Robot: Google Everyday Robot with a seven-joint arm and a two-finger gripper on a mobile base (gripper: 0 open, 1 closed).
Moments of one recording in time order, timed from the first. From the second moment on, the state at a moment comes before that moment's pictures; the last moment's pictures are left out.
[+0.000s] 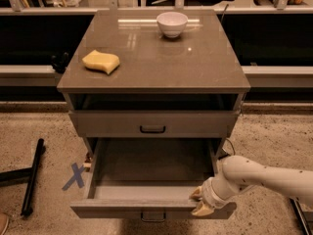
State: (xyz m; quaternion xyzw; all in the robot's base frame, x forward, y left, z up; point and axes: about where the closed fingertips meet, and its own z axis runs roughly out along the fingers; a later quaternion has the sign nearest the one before) arm 0.421 -0.146 0.411 -0.68 0.68 0.21 0.14
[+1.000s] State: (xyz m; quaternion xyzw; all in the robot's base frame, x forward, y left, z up) arm 0.418 -0.144 0.408 -0.68 0.68 0.21 0.14
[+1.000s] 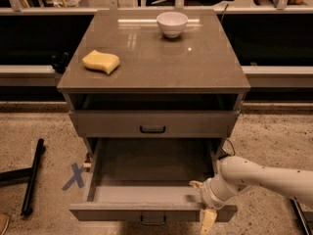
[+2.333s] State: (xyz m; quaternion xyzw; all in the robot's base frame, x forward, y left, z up) arm 0.467 -0.204 0.531 -0.66 0.68 0.17 0.25
